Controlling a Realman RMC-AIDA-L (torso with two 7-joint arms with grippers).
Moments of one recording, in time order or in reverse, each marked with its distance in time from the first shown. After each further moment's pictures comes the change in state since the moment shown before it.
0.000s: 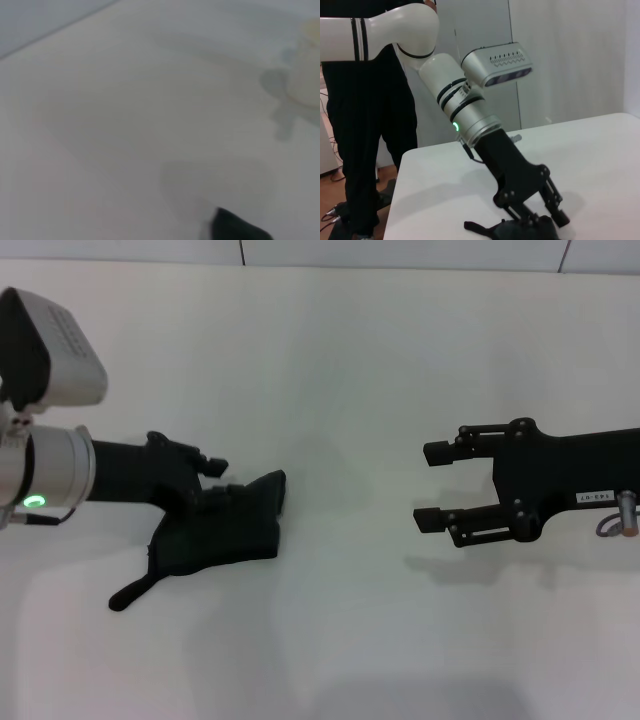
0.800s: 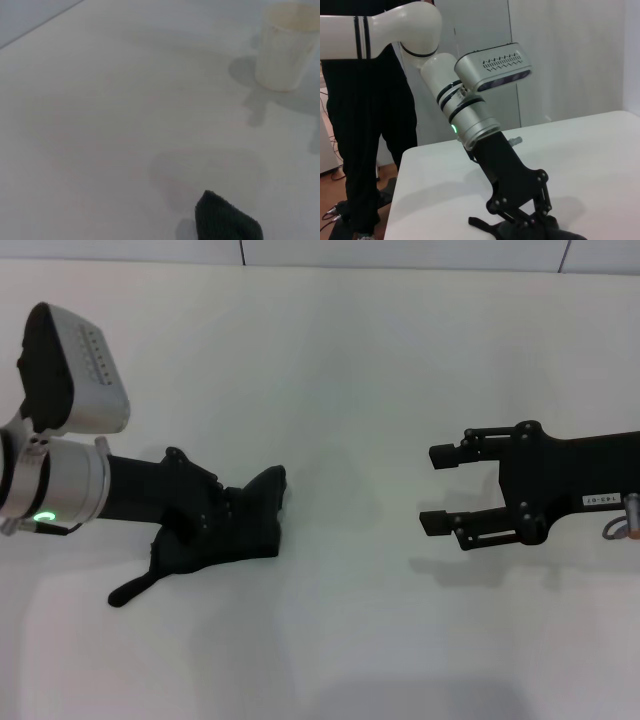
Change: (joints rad) left arm -0.005 0.000 0.047 -0.005 0.005 0.027 0.083; right arm -0.002 0.000 0.016 0.002 -0.011 -0.016 0.000
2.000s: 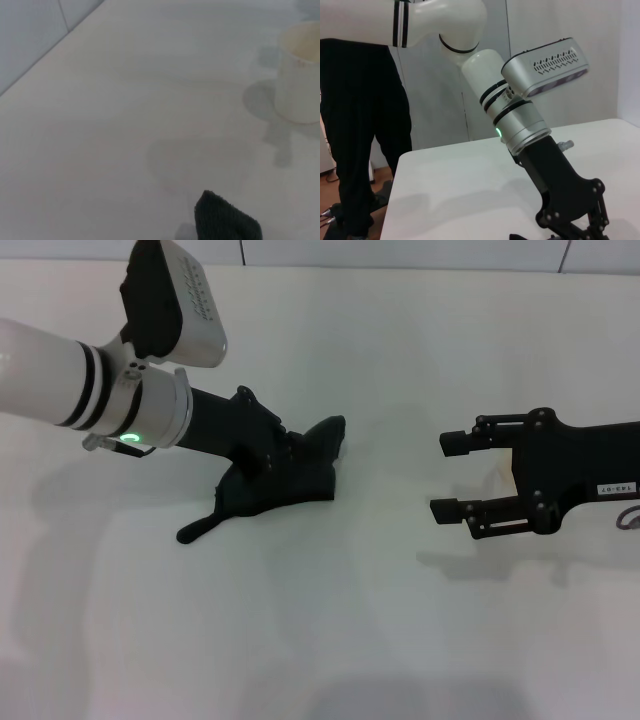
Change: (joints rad) left arm -0.325 0.016 -0.007 -0.337 -0.019 -0.145 0.105; right arm -0.003 0.000 0.040 -0.026 -0.003 -0.028 0.000
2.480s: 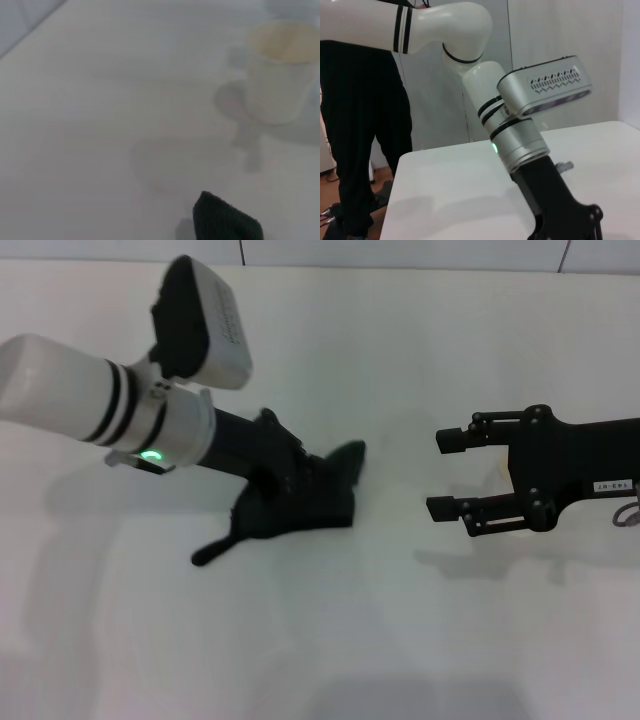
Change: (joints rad) left arm -0.026 -0.011 0.040 -0.062 -0.035 0.000 0.026; right arm 0.005 0.000 -0.005 -0.002 0.003 0.005 -0.002
